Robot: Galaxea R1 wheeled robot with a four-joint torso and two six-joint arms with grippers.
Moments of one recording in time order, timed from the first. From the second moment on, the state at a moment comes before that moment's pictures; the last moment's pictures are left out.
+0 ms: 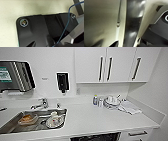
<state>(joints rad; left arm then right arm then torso) 1.59 2.82 -2.46 0.32 -0.21 -0.21 -1.10 2.53 -1.94 0.29 -0.07 0.97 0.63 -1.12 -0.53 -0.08</state>
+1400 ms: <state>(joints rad) 1.59 2.91 -2.63 0.33 -0.21 -0.20 -1.30 2.70 -2.22 -0.36 -0.04 0.74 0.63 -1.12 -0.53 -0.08</state>
